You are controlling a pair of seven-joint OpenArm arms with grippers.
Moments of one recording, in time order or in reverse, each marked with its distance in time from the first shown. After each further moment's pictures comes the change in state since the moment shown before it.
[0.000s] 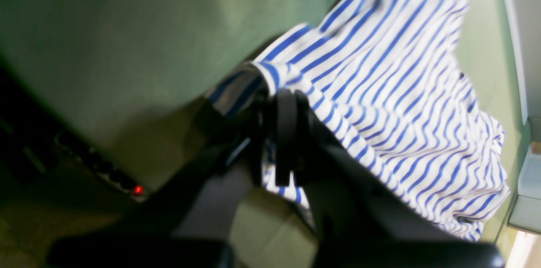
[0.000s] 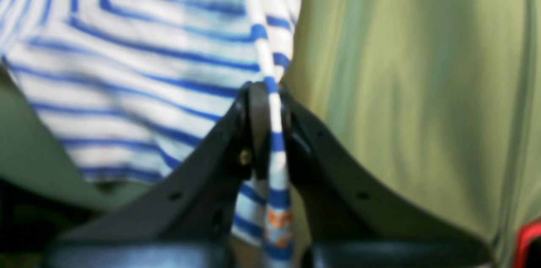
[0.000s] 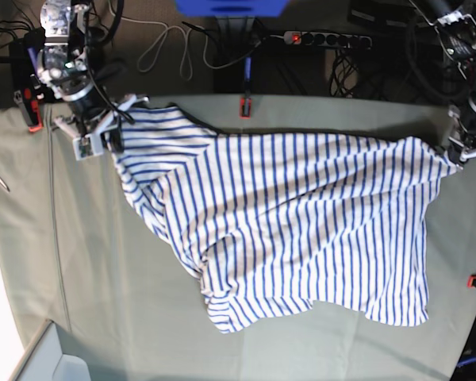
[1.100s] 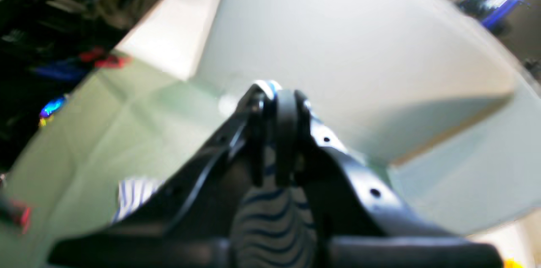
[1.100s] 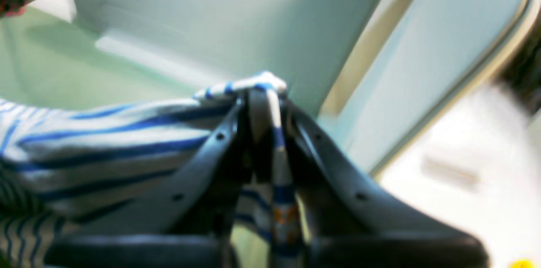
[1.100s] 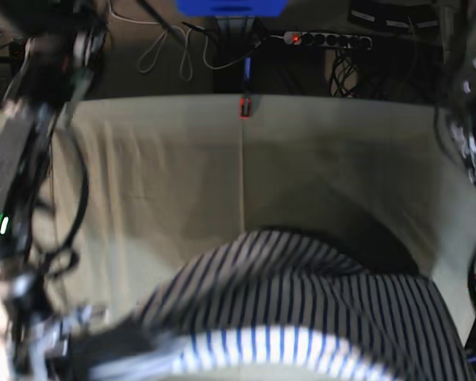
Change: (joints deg) left arm -55.2 -16.9 31.1 -7.5 1.2 -0.1 1.1; right arm 43.2 2.6 1.0 16.5 0.3 3.9 -18.4
